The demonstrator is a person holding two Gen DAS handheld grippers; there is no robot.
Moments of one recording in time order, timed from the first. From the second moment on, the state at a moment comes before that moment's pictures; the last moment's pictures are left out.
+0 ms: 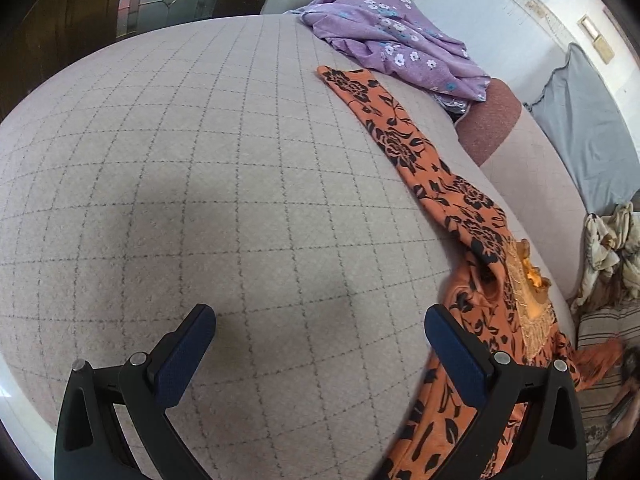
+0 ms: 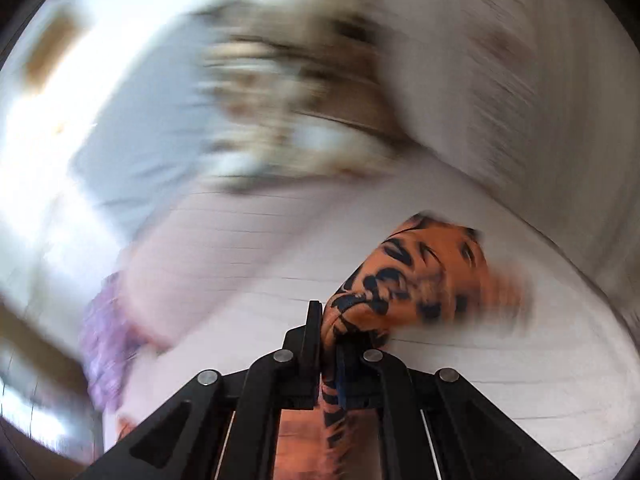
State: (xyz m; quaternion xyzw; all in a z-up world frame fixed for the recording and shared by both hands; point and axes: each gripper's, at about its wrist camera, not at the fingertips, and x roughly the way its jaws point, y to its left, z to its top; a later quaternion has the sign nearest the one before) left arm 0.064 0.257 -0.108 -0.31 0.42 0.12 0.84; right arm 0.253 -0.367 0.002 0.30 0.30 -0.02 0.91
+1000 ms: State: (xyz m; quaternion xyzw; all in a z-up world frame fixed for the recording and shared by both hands) left arm 0.079 0.276 -0.097 -0.42 0.38 0.01 0.82; right arm 0.190 -0.100 -0.167 0.23 0.39 0.18 0.87
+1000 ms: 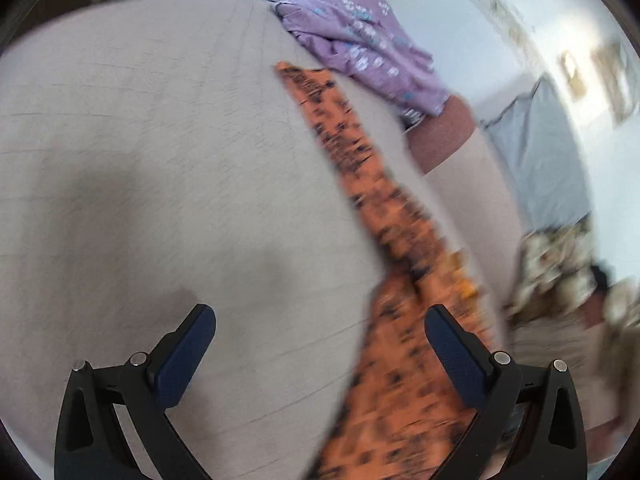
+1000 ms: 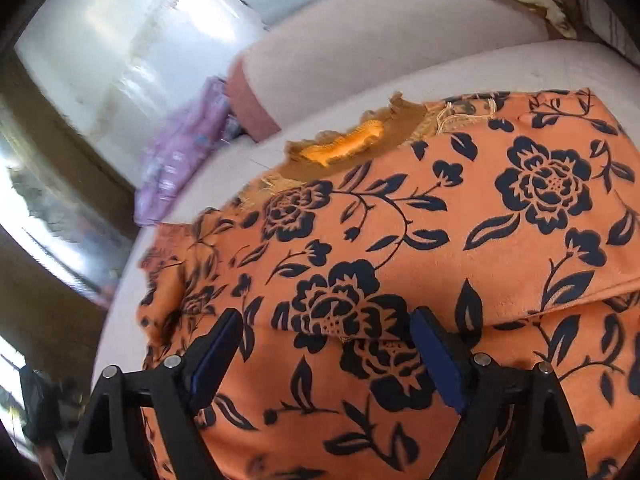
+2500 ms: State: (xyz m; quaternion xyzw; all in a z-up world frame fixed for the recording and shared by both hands) left arm 0.261 0.219 0.121 -0.16 0.21 0.02 0.97; right arm 0.186 -0.118 -0.176 0.30 0.35 0.22 0.86
